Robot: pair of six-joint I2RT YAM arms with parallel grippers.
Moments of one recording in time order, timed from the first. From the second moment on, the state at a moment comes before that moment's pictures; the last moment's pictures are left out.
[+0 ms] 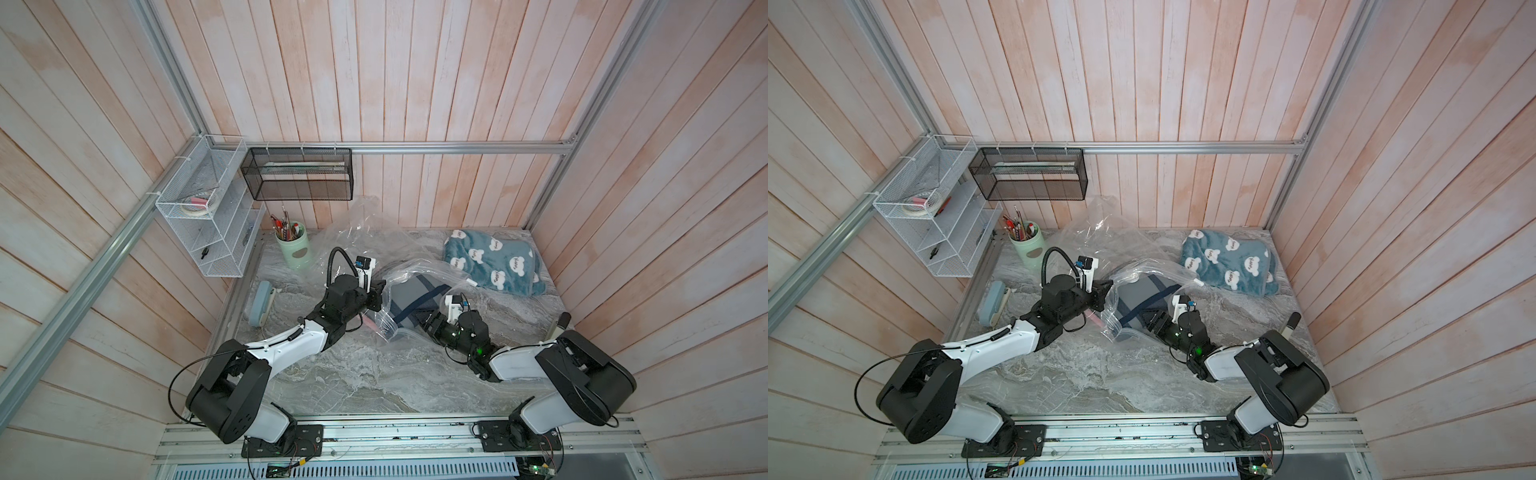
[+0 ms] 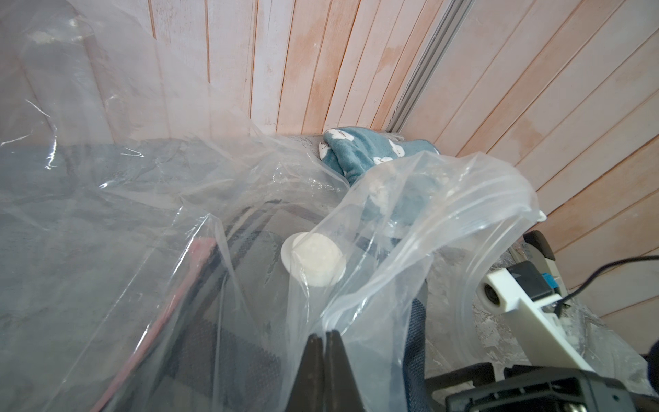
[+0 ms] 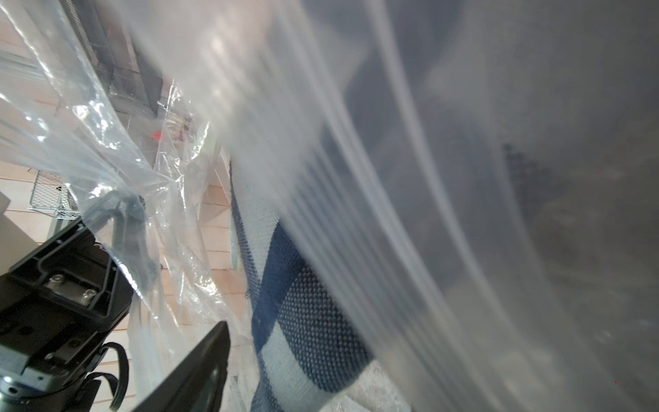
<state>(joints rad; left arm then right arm) -0.58 1.47 0.77 0.40 0.12 -0.28 0.62 1.52 0.32 0.88 -0.23 1.18</state>
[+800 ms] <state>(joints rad) -0.59 1.47 0.77 0.40 0.12 -0.28 0.61 1.57 0.37 0.96 -0.28 1.15</state>
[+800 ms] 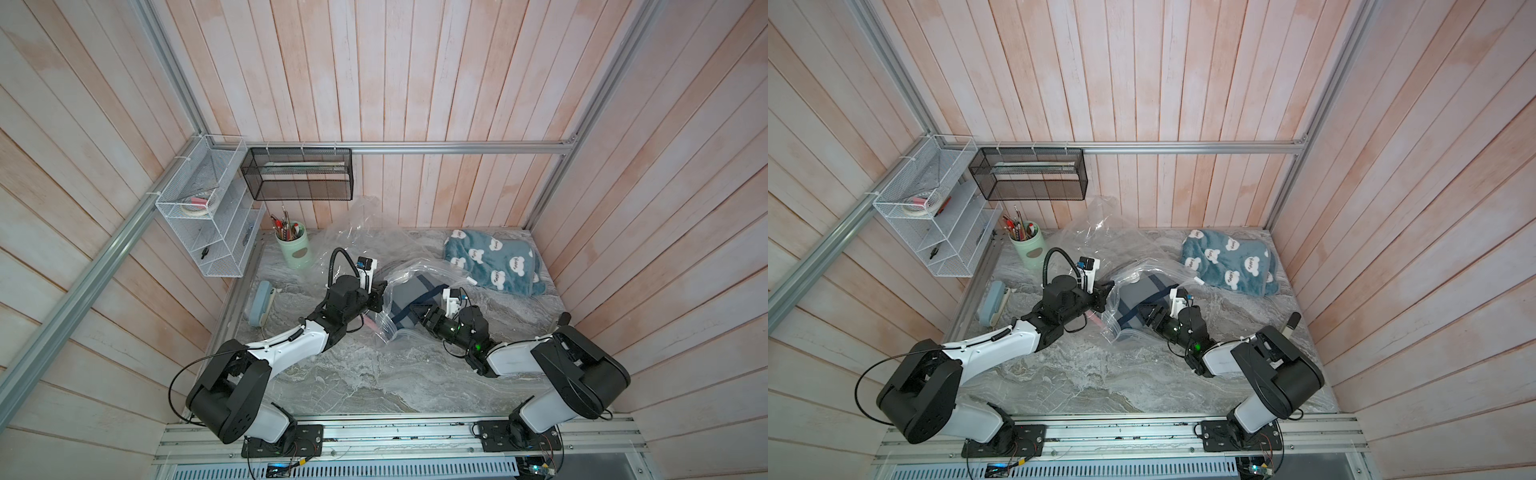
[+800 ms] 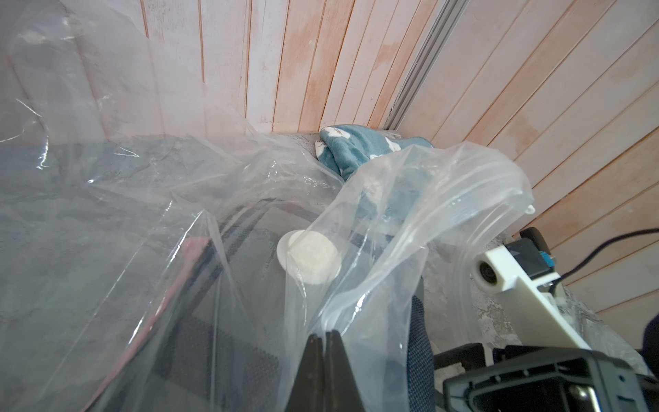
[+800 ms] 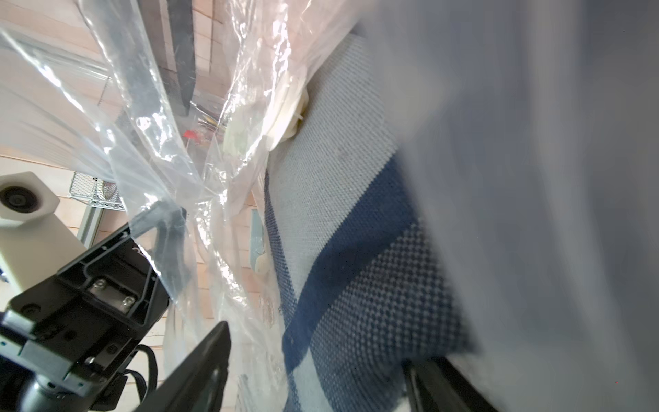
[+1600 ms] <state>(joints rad) -0.59 1.47 0.77 0.40 0.12 -0.28 0.60 1.84 0.58 1.10 -0.43 1.17</state>
